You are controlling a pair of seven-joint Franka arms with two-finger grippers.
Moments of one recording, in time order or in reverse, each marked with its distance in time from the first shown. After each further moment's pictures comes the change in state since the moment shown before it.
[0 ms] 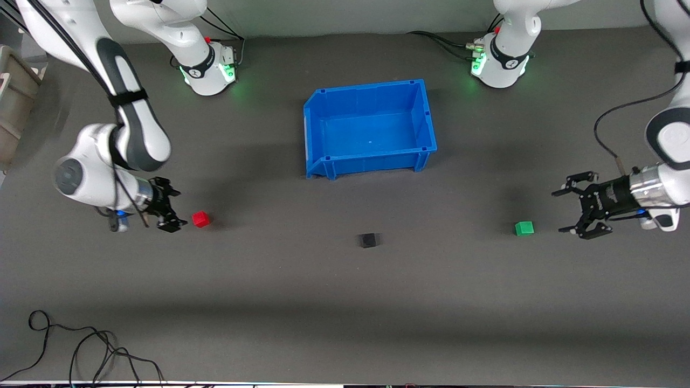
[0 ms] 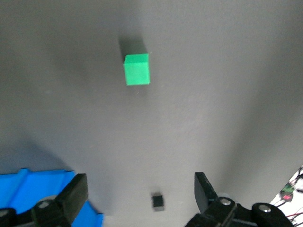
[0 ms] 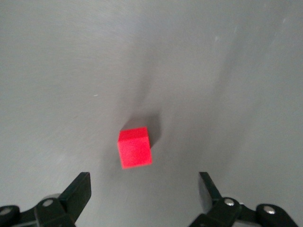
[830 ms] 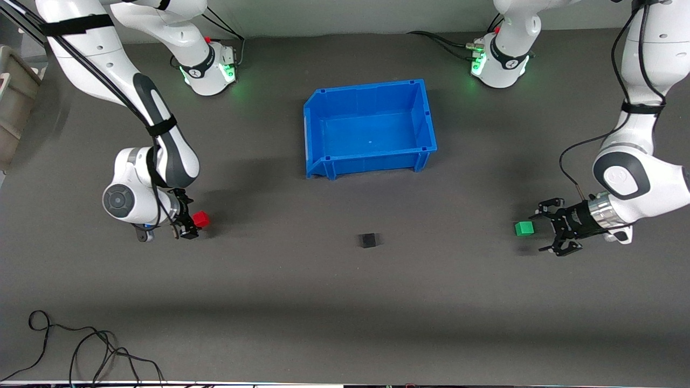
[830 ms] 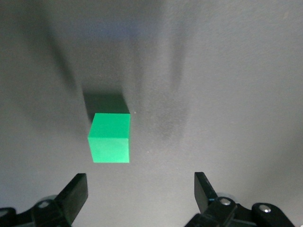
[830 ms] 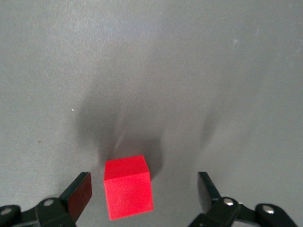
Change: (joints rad) left arm -0.006 0.201 -0.021 -0.073 -0.198 0.295 0.198; right arm 0.047 0.152 0.001 0.060 -0.131 0.039 0.071
